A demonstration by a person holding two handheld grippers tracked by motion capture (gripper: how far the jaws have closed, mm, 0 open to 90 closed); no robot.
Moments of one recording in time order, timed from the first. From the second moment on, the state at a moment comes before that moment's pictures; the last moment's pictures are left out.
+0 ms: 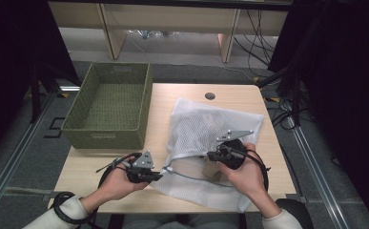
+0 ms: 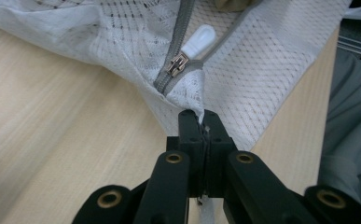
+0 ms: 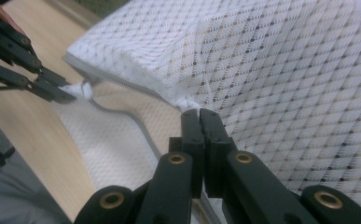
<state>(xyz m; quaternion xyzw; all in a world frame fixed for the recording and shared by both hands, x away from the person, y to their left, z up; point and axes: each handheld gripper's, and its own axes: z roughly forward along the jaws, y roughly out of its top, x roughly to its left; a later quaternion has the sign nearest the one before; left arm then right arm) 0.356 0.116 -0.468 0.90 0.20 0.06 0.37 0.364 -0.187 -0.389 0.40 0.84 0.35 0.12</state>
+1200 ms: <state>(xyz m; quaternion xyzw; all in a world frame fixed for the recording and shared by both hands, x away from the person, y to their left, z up) 0.349 0.062 -0.489 0.93 0.13 -0.01 0.35 0.408 -0.218 -0.454 0.48 0.86 0.18 0.07</state>
